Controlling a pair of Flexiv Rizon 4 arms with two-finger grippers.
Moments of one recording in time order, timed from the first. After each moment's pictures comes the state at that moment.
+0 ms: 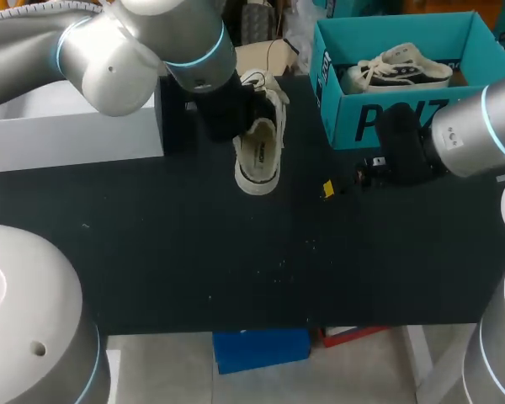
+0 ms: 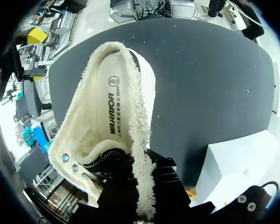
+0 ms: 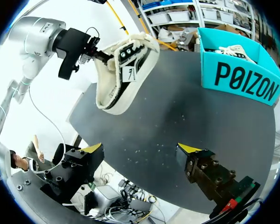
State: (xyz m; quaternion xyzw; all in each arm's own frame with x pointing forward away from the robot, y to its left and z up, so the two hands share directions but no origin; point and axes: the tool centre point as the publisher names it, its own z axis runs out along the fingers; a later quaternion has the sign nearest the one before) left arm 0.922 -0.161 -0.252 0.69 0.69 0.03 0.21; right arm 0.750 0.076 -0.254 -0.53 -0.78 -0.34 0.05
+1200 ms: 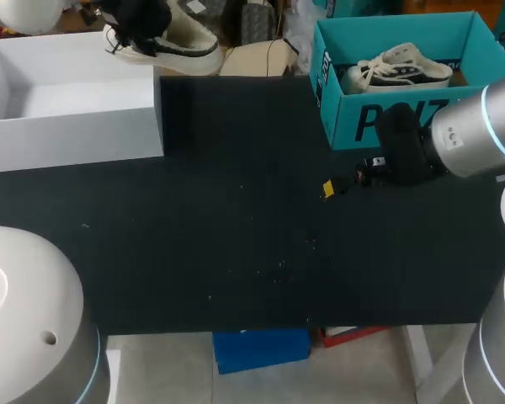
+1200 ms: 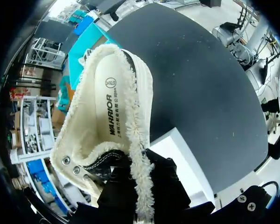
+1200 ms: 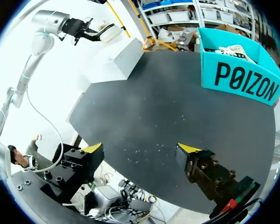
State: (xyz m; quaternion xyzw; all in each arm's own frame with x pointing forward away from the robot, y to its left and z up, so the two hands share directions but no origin) left arm 1.044 0.025 -0.176 0.23 0.95 -0.05 0.21; right arm 0.750 0.076 -0.254 -0.53 -0.78 -0.34 0.05
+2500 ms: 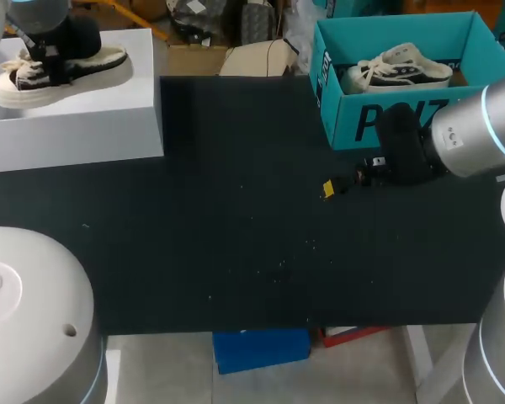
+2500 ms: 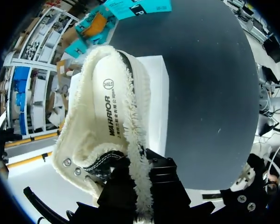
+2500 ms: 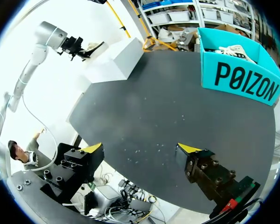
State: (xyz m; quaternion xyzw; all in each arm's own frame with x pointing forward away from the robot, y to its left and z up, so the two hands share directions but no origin) left arm 1.017 0.185 -0.230 -0.08 0.98 0.04 0.17; right arm 0.750 0.076 -0.254 -0.53 -0.78 -0.34 0.05
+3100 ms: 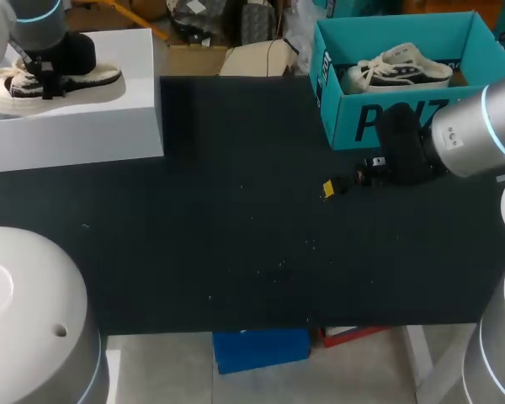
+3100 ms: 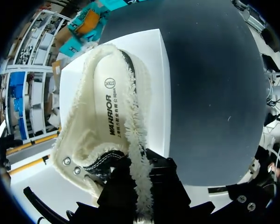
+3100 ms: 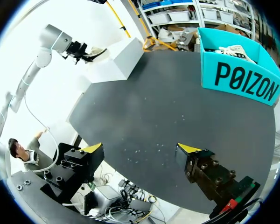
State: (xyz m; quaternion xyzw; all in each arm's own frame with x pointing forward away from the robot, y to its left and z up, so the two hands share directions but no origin) left arm 1.025 0.207 -0.267 -0.06 0.98 0.07 0.17; right arm 0.750 0.076 -0.254 -0.53 -0.78 -0.34 0.05
